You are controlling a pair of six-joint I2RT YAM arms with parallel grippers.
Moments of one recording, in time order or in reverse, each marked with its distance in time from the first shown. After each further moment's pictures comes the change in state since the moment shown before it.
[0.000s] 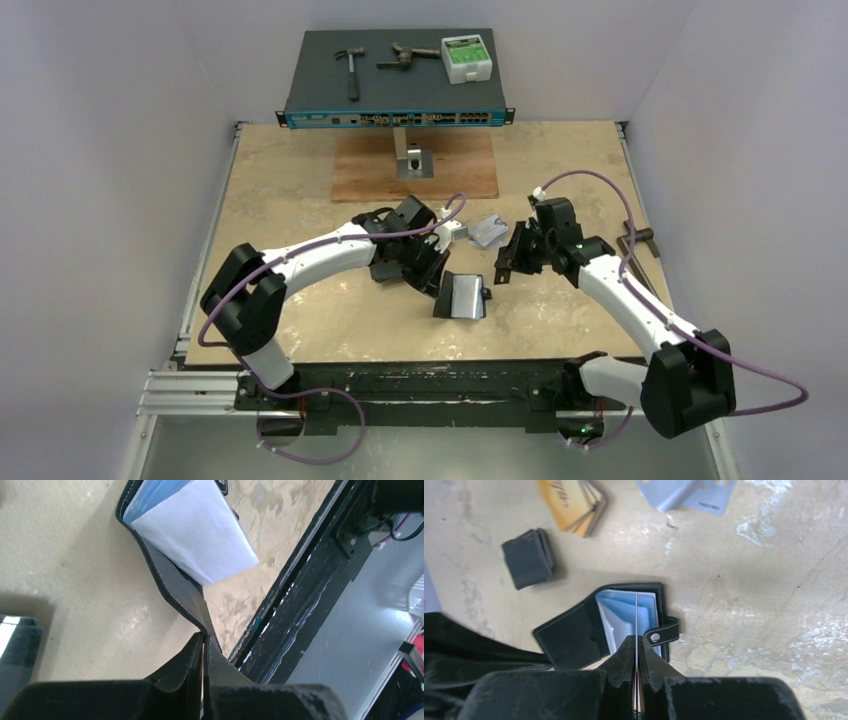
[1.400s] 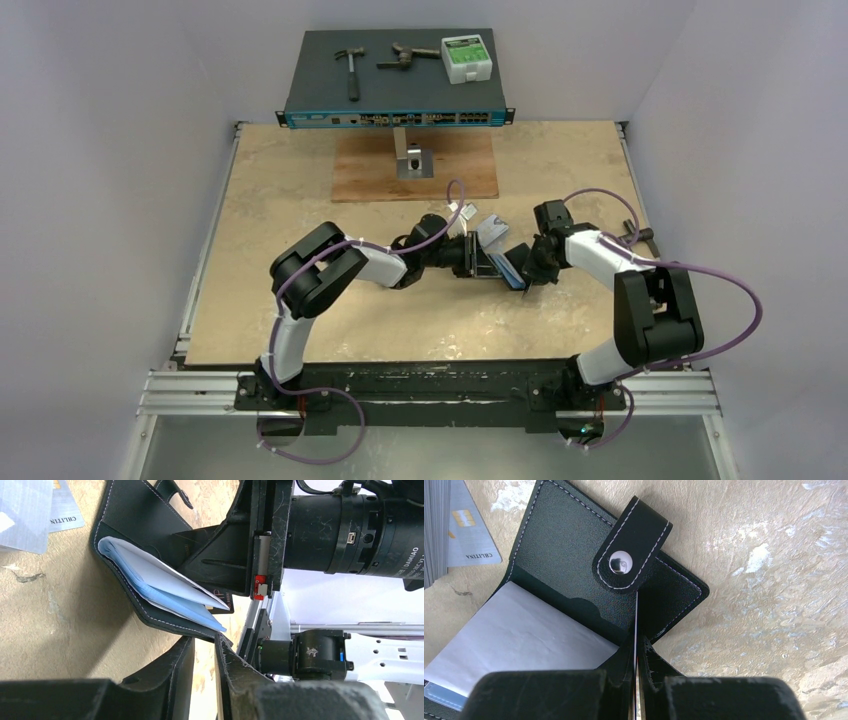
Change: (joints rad) left arm -0.042 0.395 -0.145 1.251 0.053 -0.813; right arm -0.114 0.311 0.017 -0.072 0.278 0.050
